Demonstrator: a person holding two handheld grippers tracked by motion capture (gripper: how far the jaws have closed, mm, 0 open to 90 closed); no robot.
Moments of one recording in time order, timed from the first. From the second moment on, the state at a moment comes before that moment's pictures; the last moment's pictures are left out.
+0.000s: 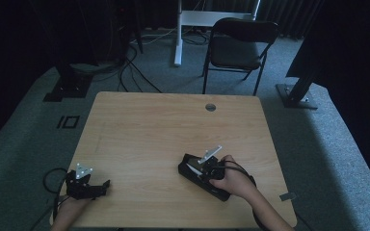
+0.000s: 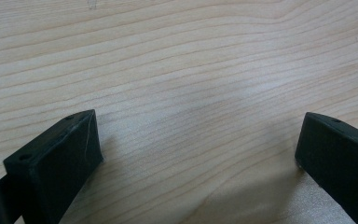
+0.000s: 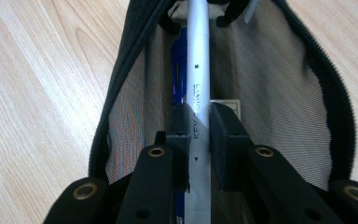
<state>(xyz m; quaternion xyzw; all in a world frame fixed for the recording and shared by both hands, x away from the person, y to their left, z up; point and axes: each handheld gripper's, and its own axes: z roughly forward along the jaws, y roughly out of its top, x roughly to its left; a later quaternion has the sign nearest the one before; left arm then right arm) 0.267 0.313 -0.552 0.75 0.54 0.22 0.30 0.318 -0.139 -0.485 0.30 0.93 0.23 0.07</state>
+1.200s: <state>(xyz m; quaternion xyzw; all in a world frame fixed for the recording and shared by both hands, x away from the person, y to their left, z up) 0.267 0.313 -0.552 0.75 0.54 0.22 0.30 0.324 -0.156 -0.444 0.31 0.89 0.33 0.09</state>
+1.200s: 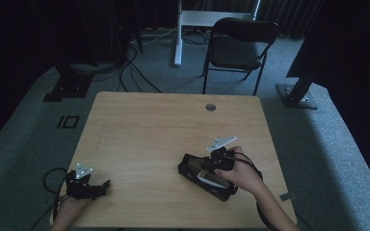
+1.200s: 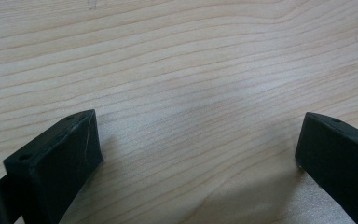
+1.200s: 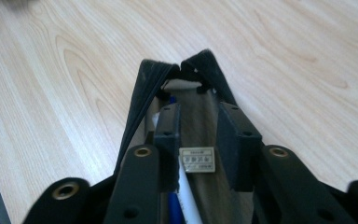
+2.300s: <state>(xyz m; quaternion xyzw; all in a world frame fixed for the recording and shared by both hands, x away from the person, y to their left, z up) 0.267 0.313 -0.552 0.75 0.54 0.22 0.30 0.352 -0.184 -0.450 0.40 0.83 0.38 0.13</state>
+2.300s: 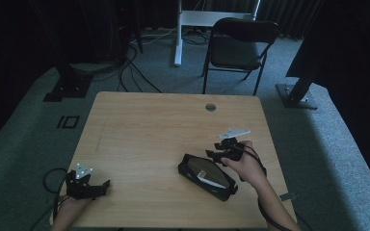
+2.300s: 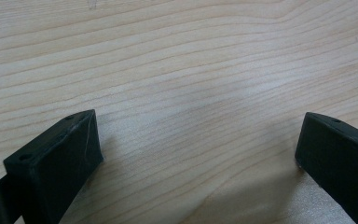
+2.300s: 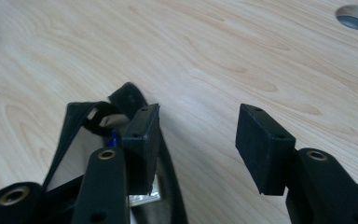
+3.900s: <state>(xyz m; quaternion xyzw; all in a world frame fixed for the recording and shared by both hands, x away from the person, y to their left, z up) 0.267 0.313 -0.552 0.75 0.54 0.22 0.30 0.351 -0.252 -0.518 0.51 0.77 0.35 0.15</state>
